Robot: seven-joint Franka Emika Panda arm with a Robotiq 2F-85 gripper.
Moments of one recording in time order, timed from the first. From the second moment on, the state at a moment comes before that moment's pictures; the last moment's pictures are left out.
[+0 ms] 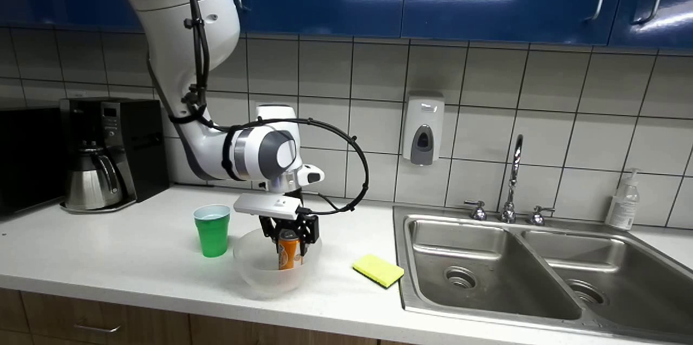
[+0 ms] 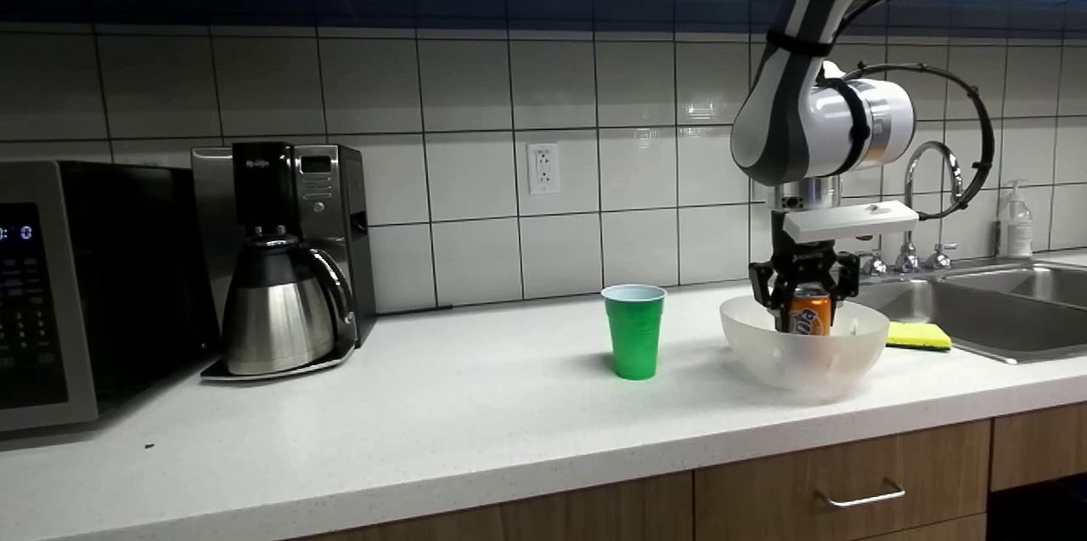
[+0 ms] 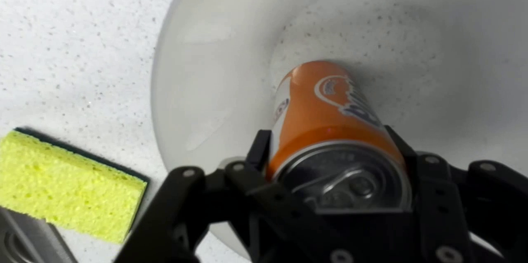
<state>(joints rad) -0.06 0.36 -0.13 -2.26 -0.09 2.71 0.02</state>
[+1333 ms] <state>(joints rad) -0.07 0.29 -0.13 -2.11 -0.06 2.70 0.02</state>
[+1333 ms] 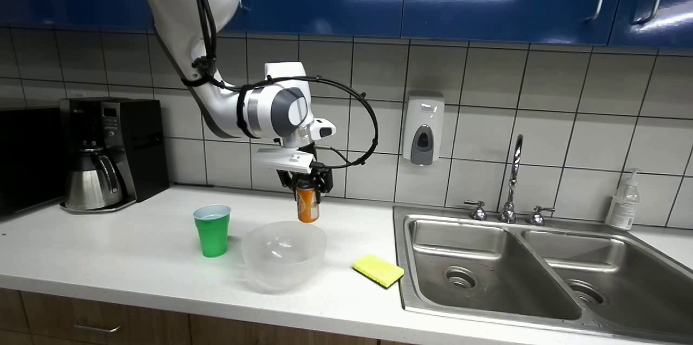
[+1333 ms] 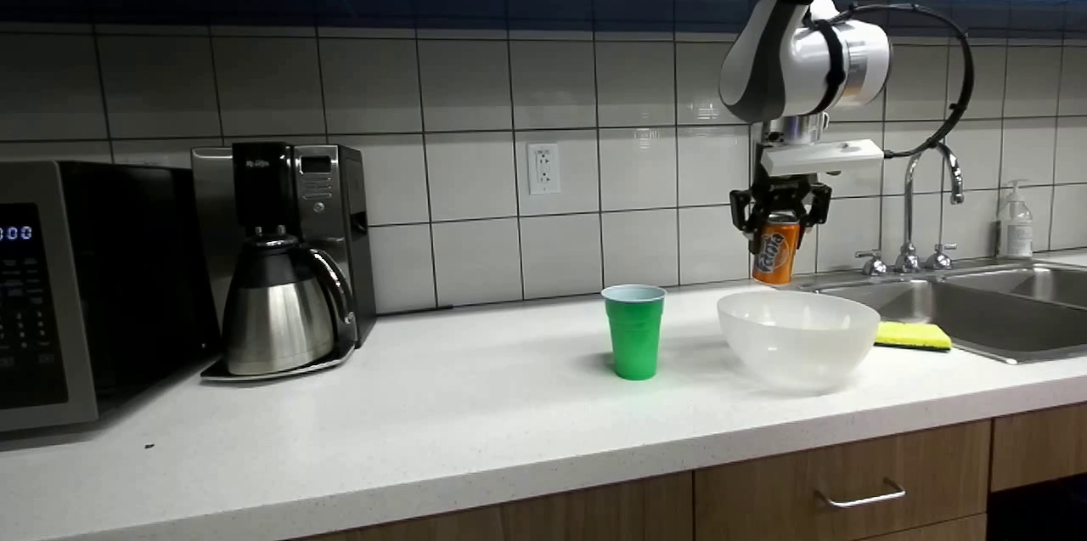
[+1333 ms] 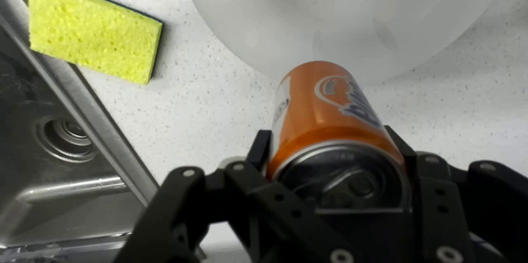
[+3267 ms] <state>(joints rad) -0.32 0.80 -0.04 -1.56 0.09 2.68 -0.13</state>
